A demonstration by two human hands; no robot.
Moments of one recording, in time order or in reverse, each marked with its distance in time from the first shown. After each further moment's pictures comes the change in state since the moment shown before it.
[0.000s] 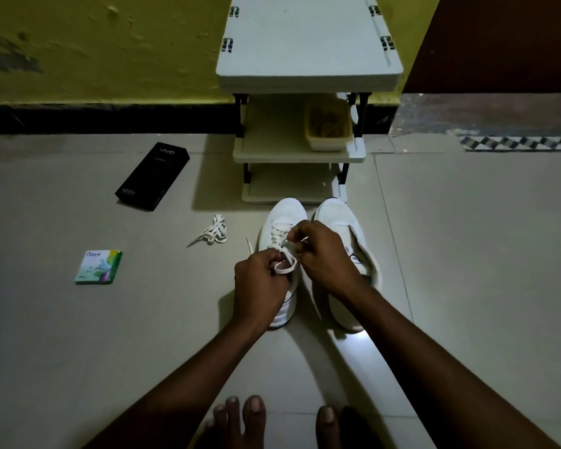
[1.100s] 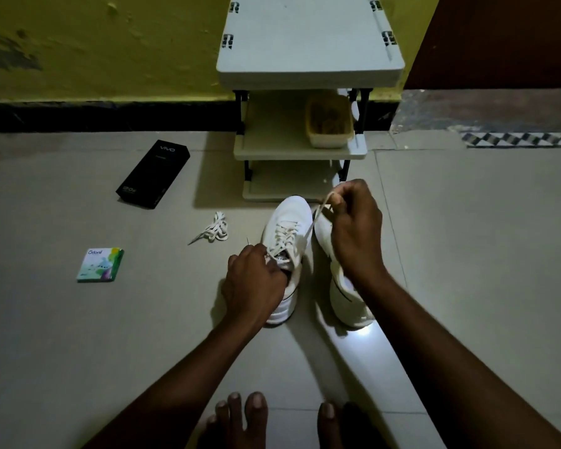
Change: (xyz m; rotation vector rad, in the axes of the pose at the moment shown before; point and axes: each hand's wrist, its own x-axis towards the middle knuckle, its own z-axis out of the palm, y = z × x) left_hand 0.000 0.008 -0.014 0.326 -0.081 -0.154; right_hand 0.003 -0.029 -0.032 0.278 0.497 0.072
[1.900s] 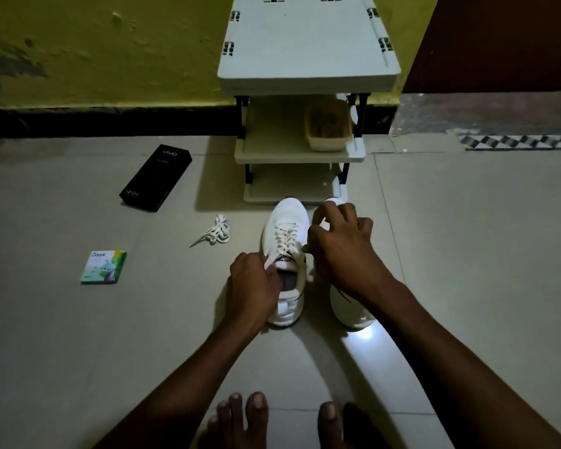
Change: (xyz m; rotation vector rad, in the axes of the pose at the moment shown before) left_hand -0.002 0.000 -0.006 -0.065 -0.050 -0.070; right_hand -0.014 0.009 -0.017 -1.026 -0.523 -0.406
